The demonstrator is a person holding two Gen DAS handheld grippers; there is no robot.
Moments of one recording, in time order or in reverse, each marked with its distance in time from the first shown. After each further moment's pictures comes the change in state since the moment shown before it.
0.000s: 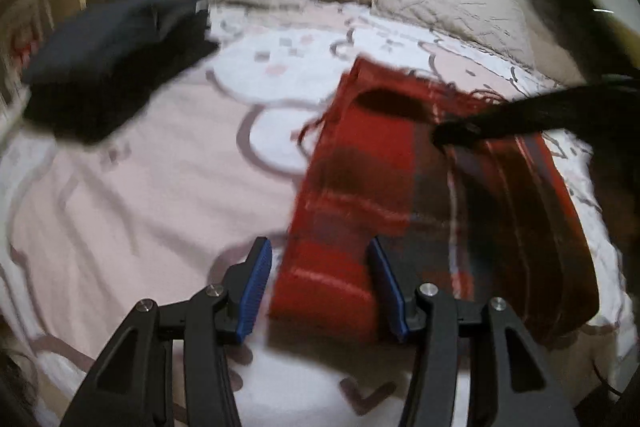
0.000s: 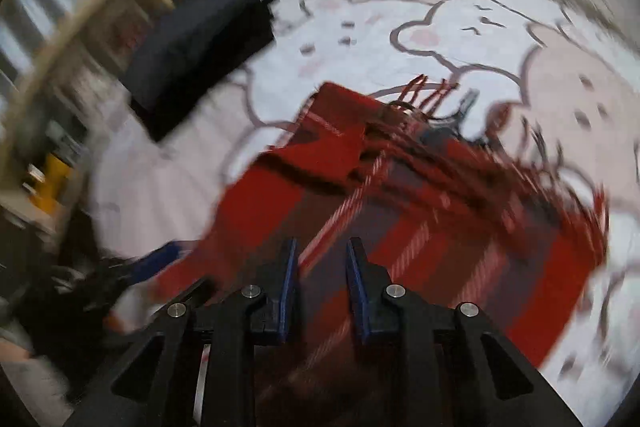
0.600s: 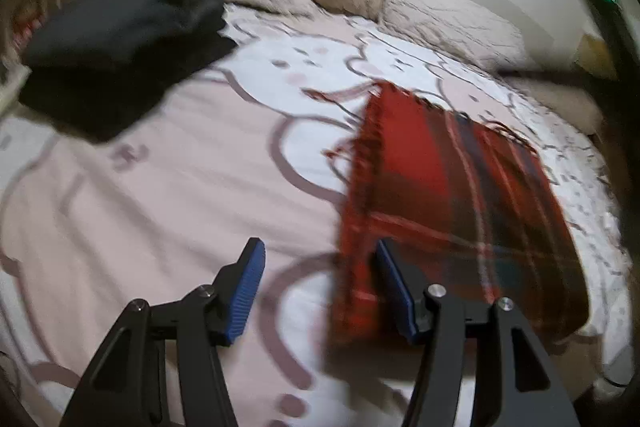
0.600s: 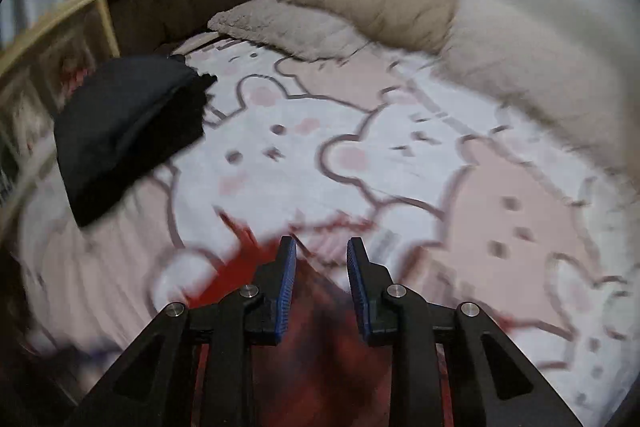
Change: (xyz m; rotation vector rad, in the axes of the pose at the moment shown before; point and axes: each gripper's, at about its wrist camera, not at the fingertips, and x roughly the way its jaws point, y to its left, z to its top) left arm -0.007 0.034 0.013 -0.011 -0.072 -0.017; right arm -0.053 -0.006 0.040 -0.077 -0.276 -0.310
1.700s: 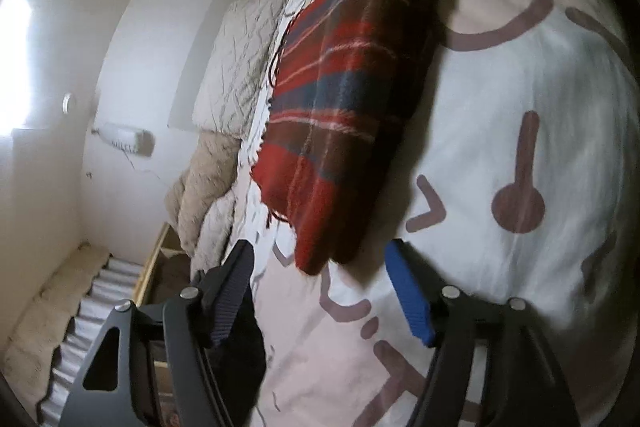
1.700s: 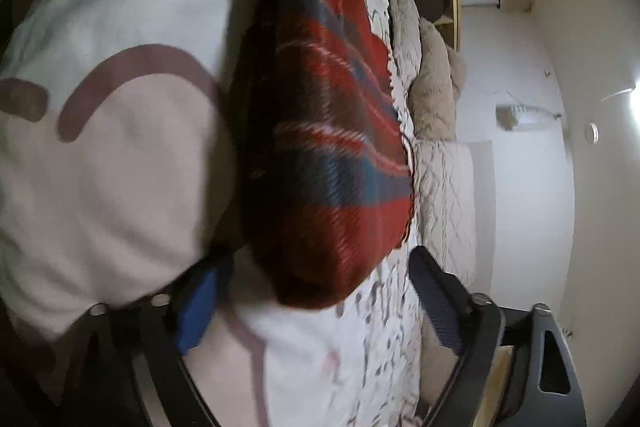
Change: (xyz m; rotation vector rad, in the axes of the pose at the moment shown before) left arm -0.022 -0.058 -0.109 1.520 -0.335 0.299; right arm -0.038 0.102 -0.261 -1.028 0.003 -0.547
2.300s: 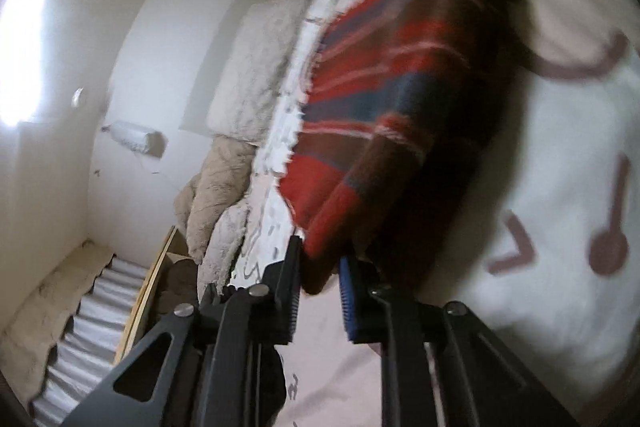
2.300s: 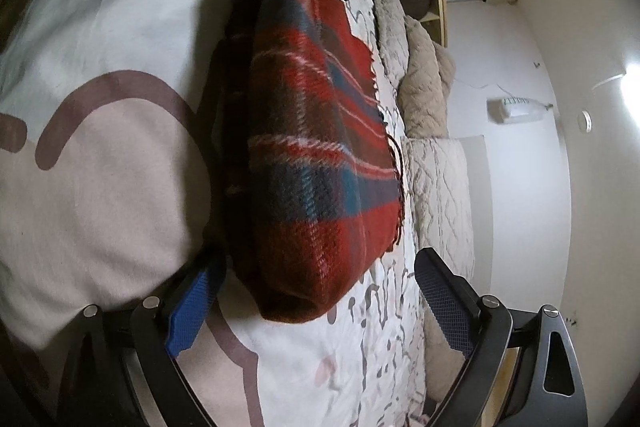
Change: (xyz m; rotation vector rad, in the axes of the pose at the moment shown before) left arm 0.025 0.036 0.009 -0.065 -0.037 0.039; right arm -0.002 -0.004 0.007 0.069 0.006 -0.021
